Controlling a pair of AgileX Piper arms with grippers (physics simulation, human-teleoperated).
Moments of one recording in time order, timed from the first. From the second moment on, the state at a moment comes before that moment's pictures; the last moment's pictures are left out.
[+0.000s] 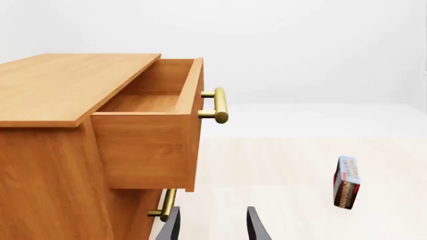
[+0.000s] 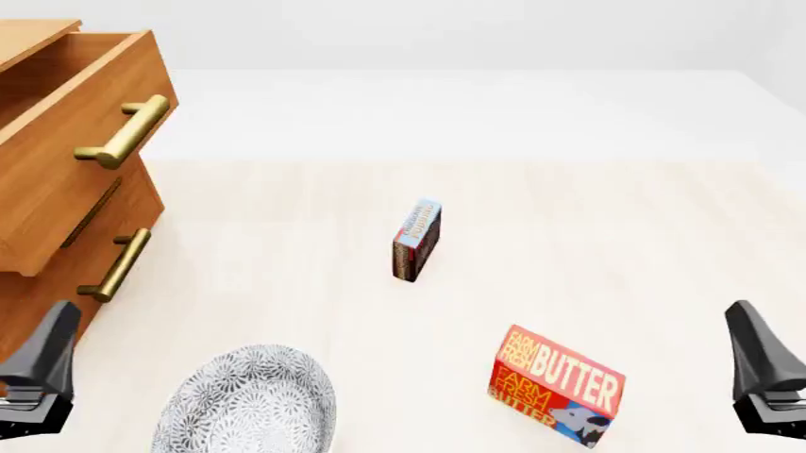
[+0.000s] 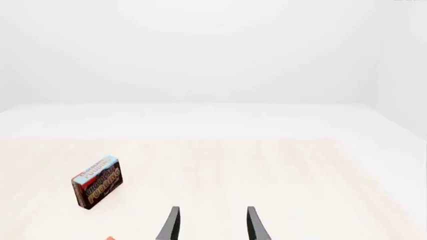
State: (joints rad) left arm 0.00 0.00 0.00 0.00 0.00; right arm 0.00 0.00 0.00 0.00 0.00
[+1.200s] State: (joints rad) left arm -0.08 0.26 -0.55 0.24 0.15; right arm 0.00 0.01 0.00 -0.01 -0.01
